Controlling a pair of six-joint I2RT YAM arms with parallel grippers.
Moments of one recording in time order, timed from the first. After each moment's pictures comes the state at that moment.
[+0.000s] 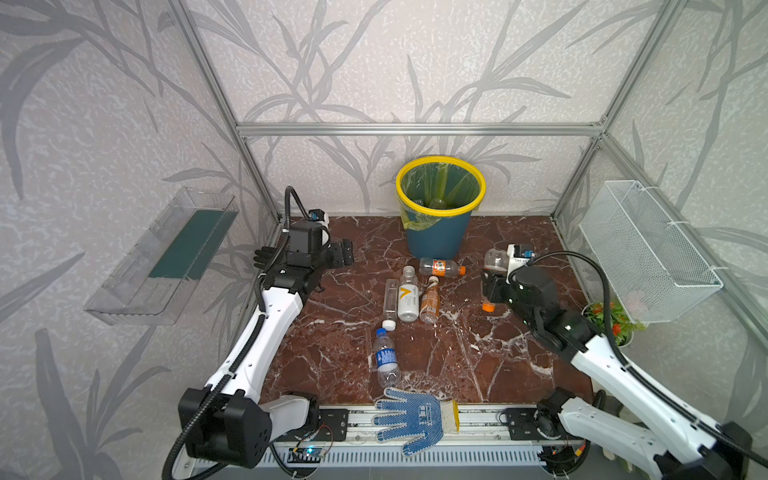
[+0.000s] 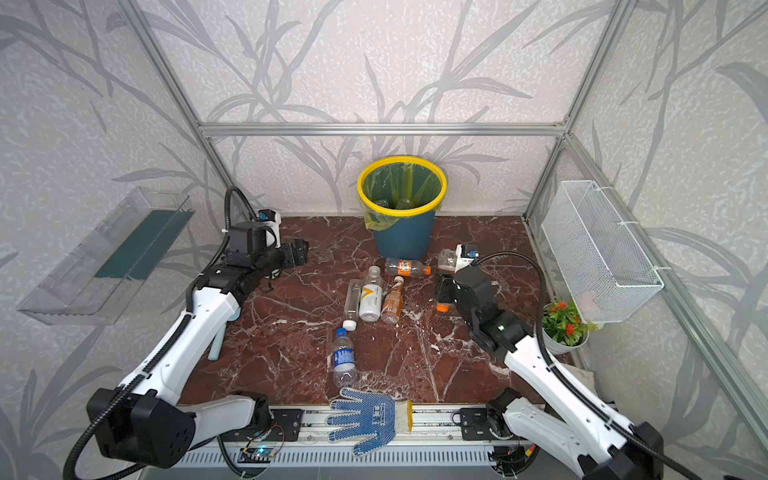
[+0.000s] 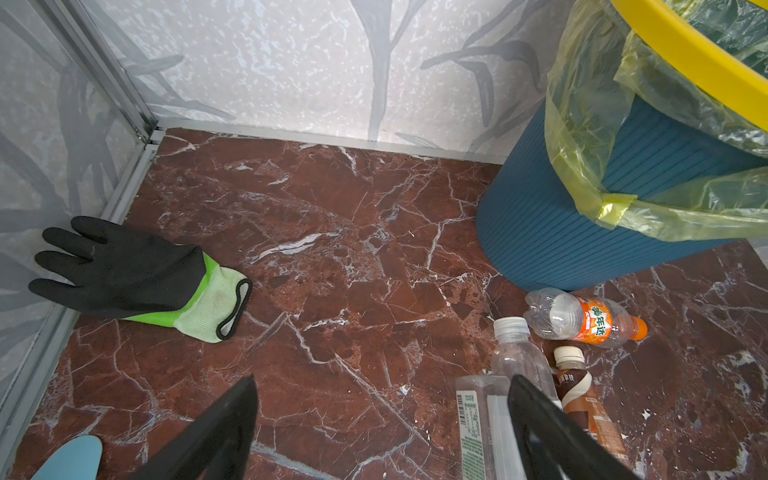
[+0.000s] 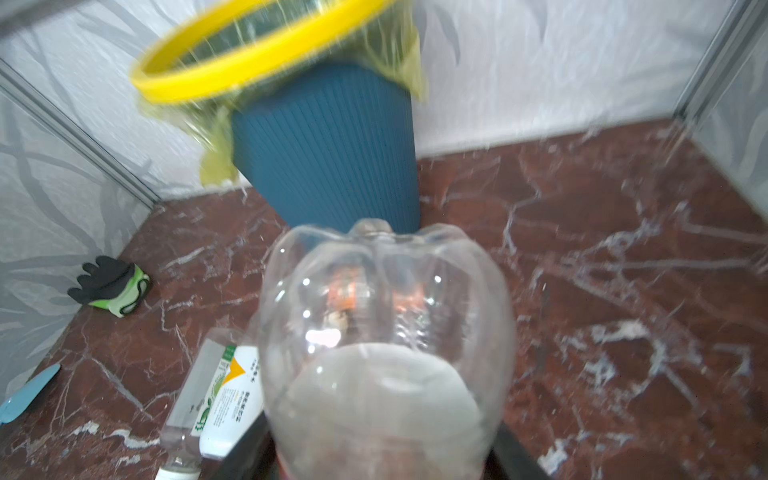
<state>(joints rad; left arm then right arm) -0.14 1.23 1.14 -0.48 0.01 -0.21 0.56 0.86 0.79 -0.26 0.34 0.38</state>
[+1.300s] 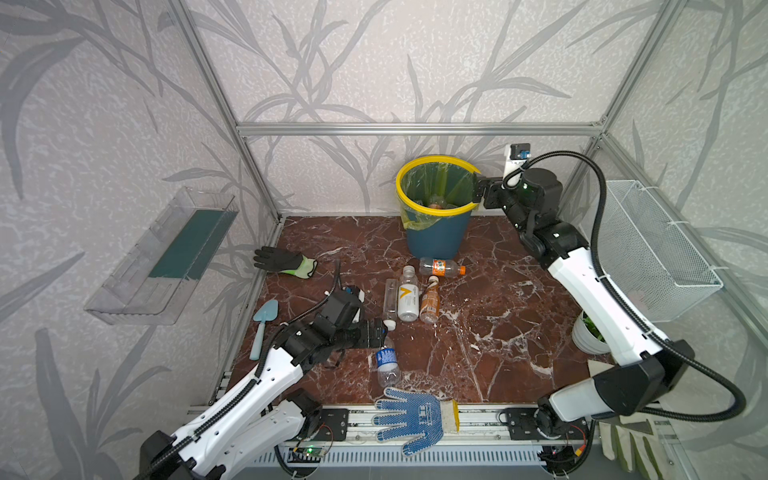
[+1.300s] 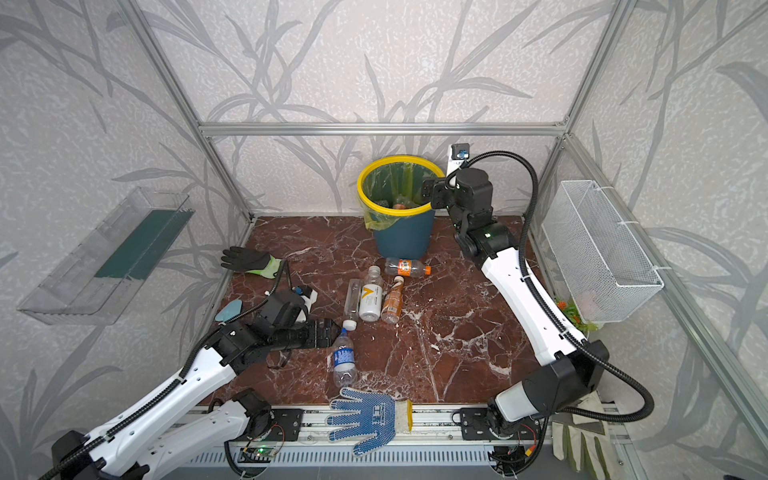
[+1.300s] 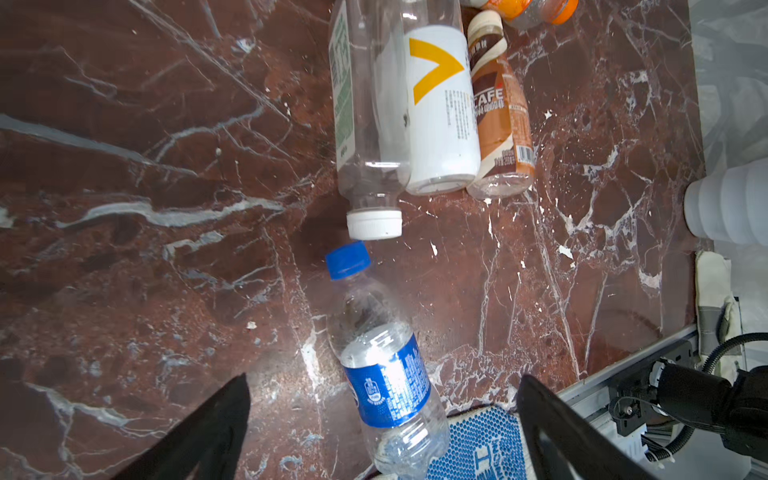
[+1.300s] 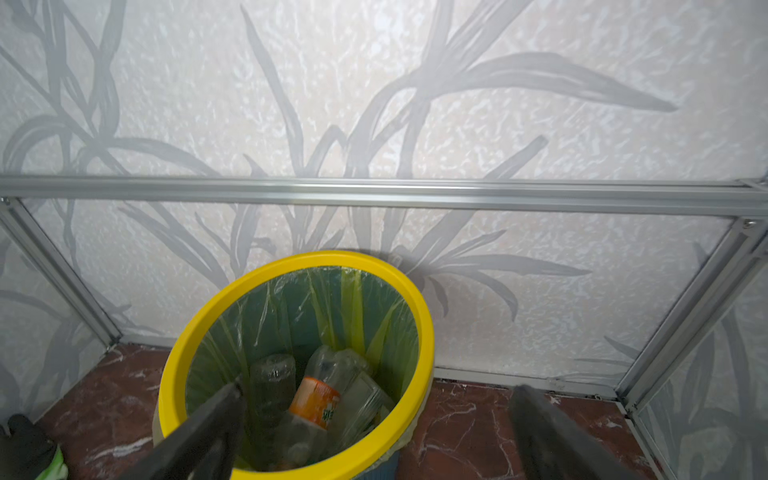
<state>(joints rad) -0.64 0.87 0.72 -0.78 0.07 -0.64 0.38 1.47 1.61 -0.20 0.23 0.09</state>
